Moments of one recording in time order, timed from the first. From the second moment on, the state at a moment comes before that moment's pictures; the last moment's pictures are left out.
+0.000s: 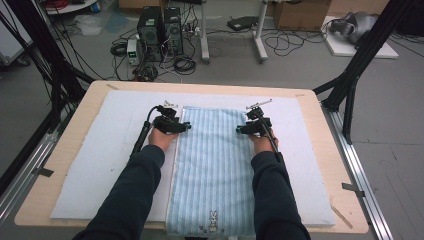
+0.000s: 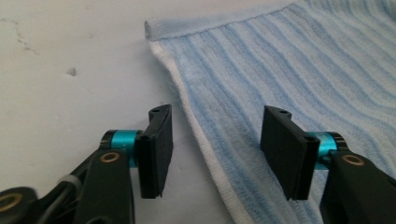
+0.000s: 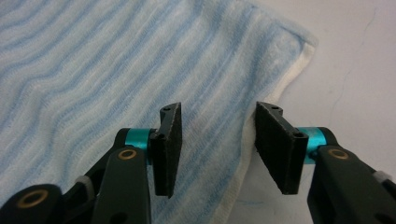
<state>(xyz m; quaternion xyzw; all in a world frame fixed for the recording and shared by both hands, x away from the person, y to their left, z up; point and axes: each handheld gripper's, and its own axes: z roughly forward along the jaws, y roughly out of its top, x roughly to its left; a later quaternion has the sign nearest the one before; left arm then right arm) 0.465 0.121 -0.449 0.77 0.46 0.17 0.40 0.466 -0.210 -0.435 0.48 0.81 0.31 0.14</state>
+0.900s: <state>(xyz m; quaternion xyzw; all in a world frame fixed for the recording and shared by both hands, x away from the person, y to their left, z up) 0.442 0.133 -0.432 0.76 0.43 0.14 0.47 0.441 -0.211 -0.417 0.43 0.81 0.35 0.17</state>
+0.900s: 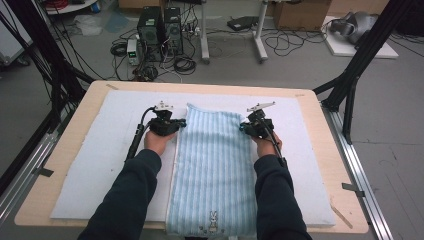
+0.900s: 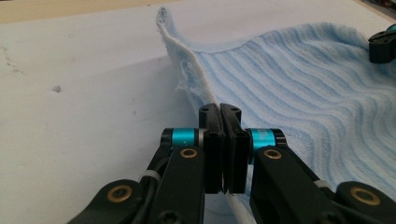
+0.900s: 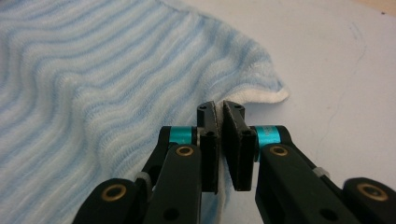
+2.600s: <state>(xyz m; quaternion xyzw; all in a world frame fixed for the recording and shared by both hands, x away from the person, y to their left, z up) 0.316 0.154 -0.433 0.76 0.37 0.09 0.53 0.309 -0.236 -0.423 0.38 0.80 0.43 0.15</state>
